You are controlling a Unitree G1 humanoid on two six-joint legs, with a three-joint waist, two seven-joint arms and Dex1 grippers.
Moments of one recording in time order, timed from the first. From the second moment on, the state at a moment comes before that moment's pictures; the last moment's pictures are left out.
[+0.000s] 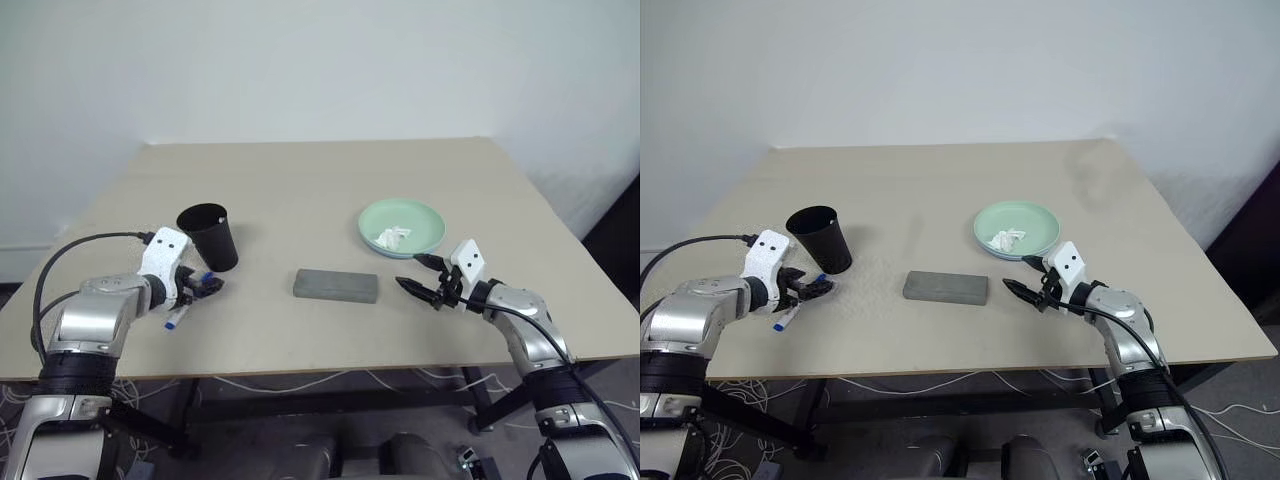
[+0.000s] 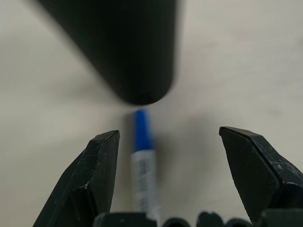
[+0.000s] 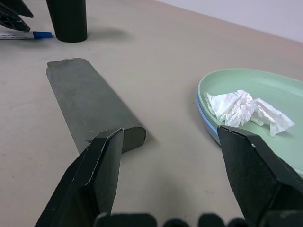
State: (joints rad) left arm -0.41 0.80 0.04 0.28 -0.22 0.77 -0.62; right arm -0.37 -0.41 0.06 0.29 0.20 0.07 0.85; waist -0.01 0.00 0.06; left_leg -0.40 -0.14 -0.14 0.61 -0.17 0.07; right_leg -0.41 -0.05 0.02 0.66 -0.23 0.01
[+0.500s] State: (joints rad) left arm -0.51 0.76 0.02 0.52 -0.16 0.70 -0.64; right arm -0.35 -0.43 0.03 0.18 0.32 0.14 0.97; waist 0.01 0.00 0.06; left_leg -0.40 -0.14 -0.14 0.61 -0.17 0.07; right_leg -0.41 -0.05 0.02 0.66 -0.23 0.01
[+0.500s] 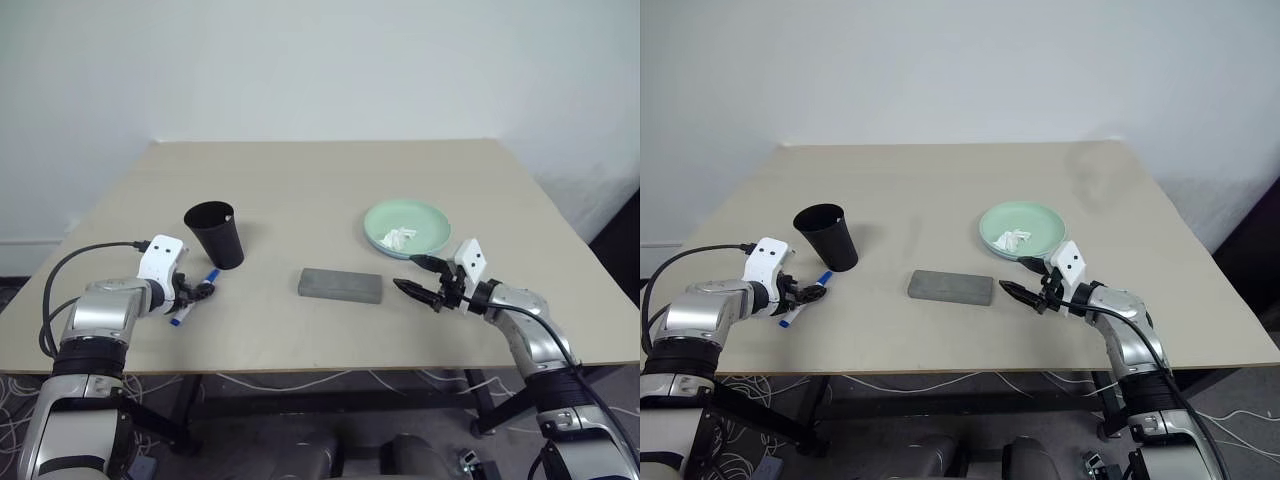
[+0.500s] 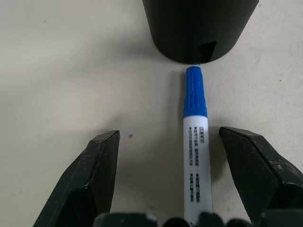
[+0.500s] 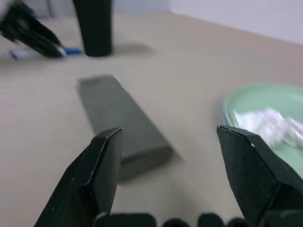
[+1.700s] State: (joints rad) left arm -0.37 0.74 -0.05 0.28 -0.12 0.56 -0.87; right arm -0.34 -0.45 0.02 0.10 0.38 0.18 1.00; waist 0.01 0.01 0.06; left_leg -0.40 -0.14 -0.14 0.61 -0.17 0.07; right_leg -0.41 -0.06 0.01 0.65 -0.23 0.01
